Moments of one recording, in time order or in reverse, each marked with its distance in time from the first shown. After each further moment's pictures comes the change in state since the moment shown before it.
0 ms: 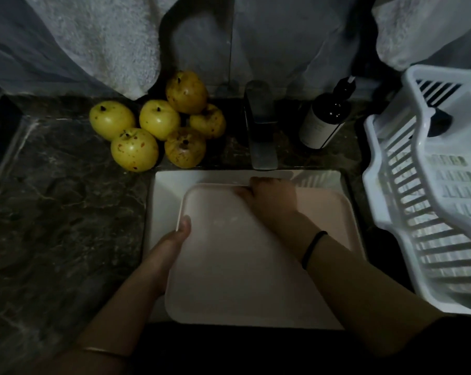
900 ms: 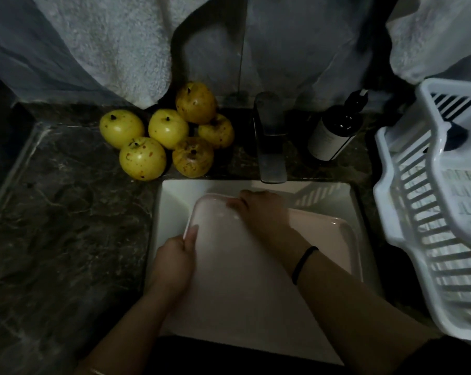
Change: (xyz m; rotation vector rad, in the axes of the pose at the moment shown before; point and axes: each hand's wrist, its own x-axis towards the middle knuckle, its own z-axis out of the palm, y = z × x) left_hand 0.012 -0.008 0.006 0.729 0.470 0.514; right_hand 0.003 -0.024 -0.002 0.057 -0.063 -0.134
